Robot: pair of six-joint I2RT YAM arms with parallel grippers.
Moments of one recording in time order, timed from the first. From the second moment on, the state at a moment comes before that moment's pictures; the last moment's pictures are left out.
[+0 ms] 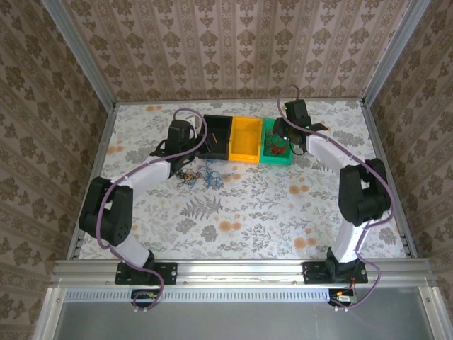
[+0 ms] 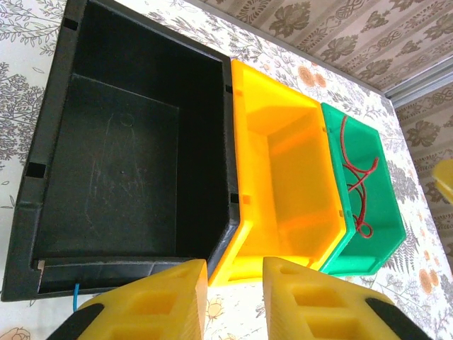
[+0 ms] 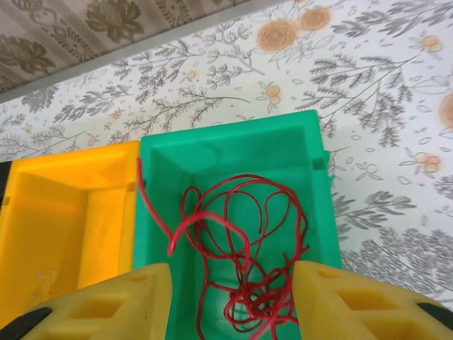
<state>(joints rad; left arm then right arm) -0.44 1.62 1.02 0.07 0.24 -0.63 0.24 1.75 1.33 -0.31 0.14 0.49</state>
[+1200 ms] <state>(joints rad) -0.36 1.62 0.89 -0.16 0.12 -0.54 0.67 2.06 1.49 -0.50 -0.14 0.04</state>
